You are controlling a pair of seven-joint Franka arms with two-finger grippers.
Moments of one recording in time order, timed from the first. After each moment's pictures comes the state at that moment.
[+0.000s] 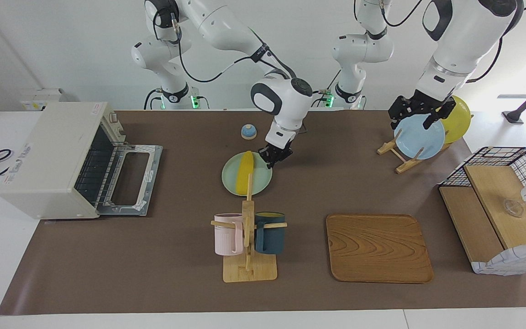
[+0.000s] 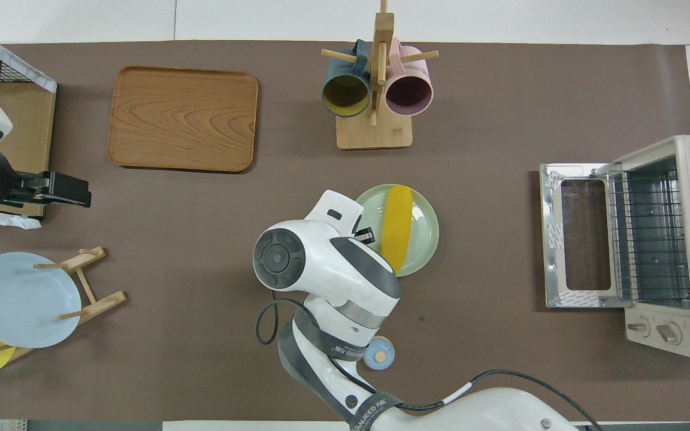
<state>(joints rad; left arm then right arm) -0.11 -0.08 -0.02 -1.72 -0.02 1.63 -0.05 0.66 0.40 0.08 -1.73 -0.32 2.01 0.61</state>
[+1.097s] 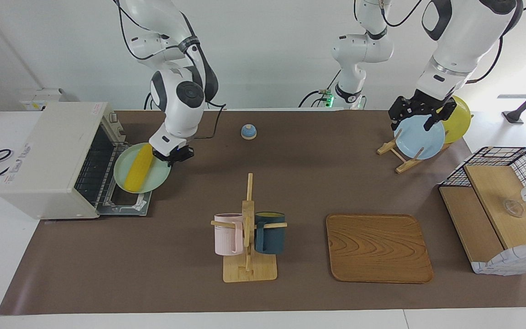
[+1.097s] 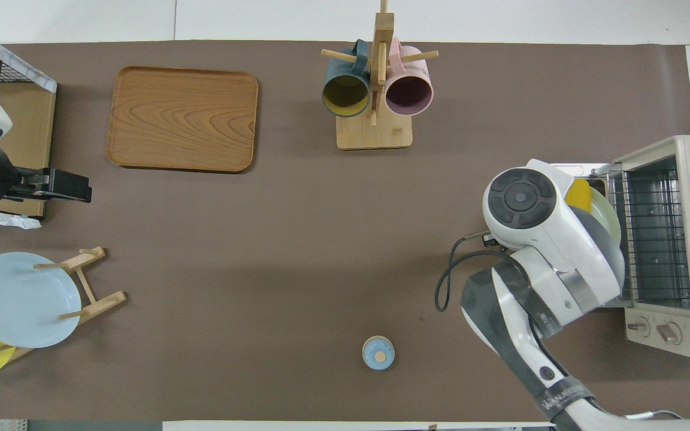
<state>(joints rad) -0.11 -0.08 -0.02 -1.72 -0.02 1.66 -0.03 0.18 0.02 0.07 -2.16 -0.39 1.97 0.26</state>
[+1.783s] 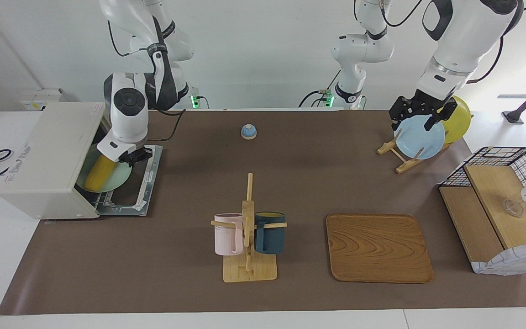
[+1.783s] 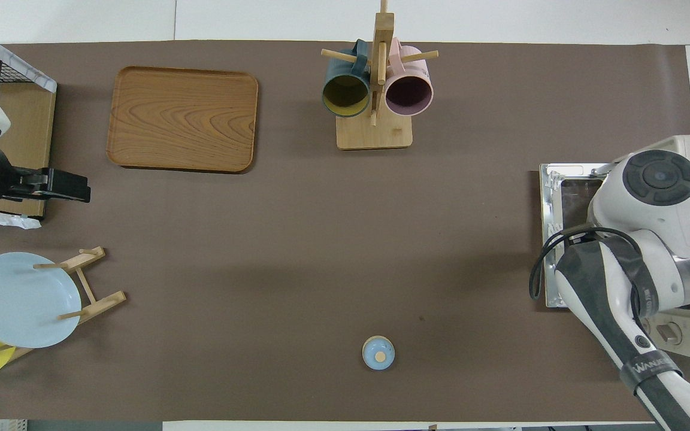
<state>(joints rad) -0.11 -0.08 -0.02 -1.72 -0.02 1.66 -0.03 -0.05 0.01 0.07 -2.19 -0.39 2.02 0.02</state>
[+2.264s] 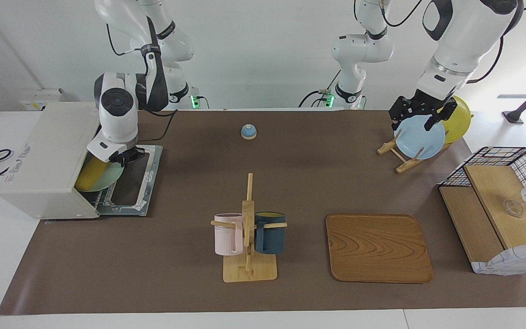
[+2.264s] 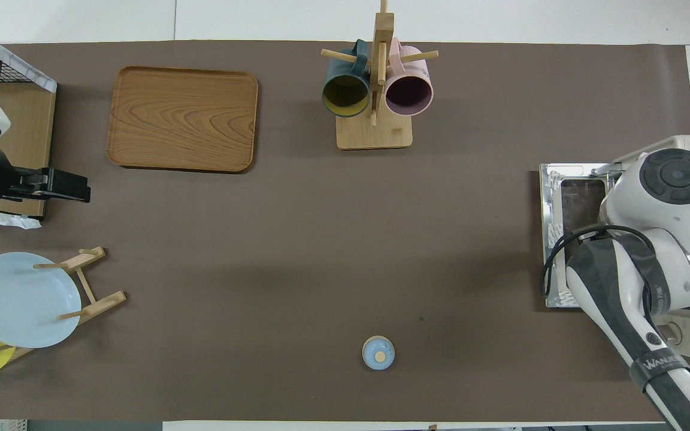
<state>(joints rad) -0.11 -0.08 -0.02 -1.72 -0.02 1.66 -0.03 -0.09 0.01 0.07 -2.20 -0.39 2.04 -0.01</state>
